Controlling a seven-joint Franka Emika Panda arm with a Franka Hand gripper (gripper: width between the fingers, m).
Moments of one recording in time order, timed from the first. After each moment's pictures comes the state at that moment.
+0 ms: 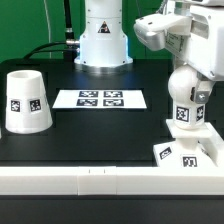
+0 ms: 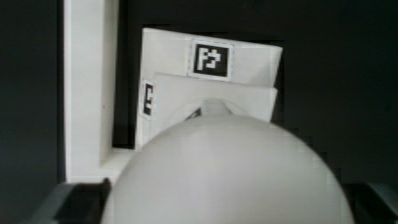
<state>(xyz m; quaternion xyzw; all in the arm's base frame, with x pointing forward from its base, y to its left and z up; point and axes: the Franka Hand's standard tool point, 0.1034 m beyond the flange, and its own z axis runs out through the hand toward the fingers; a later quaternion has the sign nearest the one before) 0.613 0.087 0.113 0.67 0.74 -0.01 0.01</state>
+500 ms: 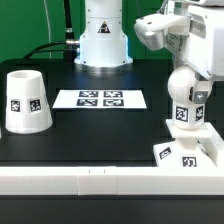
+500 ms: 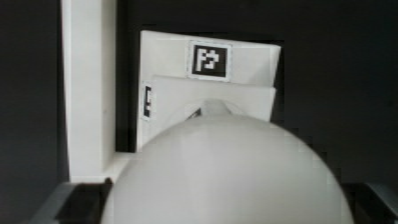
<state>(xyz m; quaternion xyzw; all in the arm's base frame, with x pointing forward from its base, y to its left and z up) 0.612 0.086 0.113 0.71 0.70 -0.01 0.00</state>
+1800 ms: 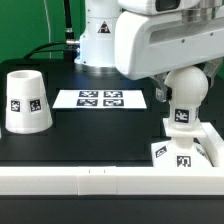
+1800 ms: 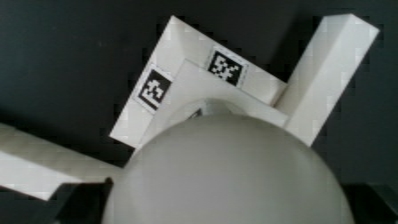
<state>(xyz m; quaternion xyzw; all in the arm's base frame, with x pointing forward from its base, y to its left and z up) 0.612 0.082 0.112 0.98 0.18 -0.03 -0.04</state>
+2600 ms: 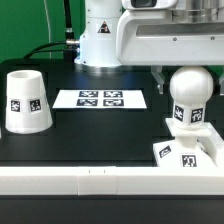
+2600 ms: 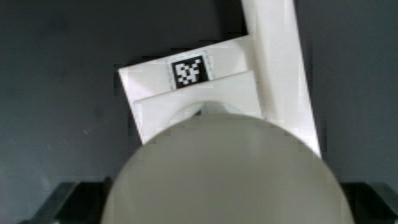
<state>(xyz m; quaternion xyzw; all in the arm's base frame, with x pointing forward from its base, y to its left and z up) 0.611 0.090 0.111 0.98 -0.19 -0.05 -0.04</state>
